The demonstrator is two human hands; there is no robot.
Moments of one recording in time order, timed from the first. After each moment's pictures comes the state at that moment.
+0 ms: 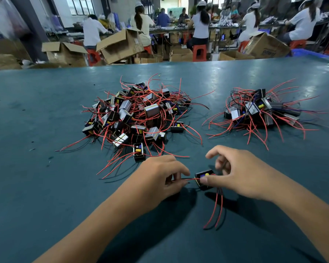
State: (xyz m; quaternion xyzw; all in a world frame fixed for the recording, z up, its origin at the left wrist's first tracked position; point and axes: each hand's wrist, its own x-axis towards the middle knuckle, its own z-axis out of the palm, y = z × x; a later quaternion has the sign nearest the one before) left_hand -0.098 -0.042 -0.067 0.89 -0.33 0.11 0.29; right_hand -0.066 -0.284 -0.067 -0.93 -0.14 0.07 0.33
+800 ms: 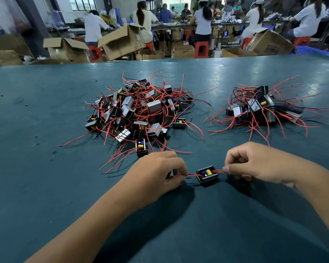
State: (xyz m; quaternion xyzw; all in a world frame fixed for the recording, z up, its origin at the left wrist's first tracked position) left_hand -0.096 -0.035 -0.069 0.91 -0.32 0.08 0.25; right_hand -0.054 -0.309 -0.049 -0.91 -0.13 0.20 0.34
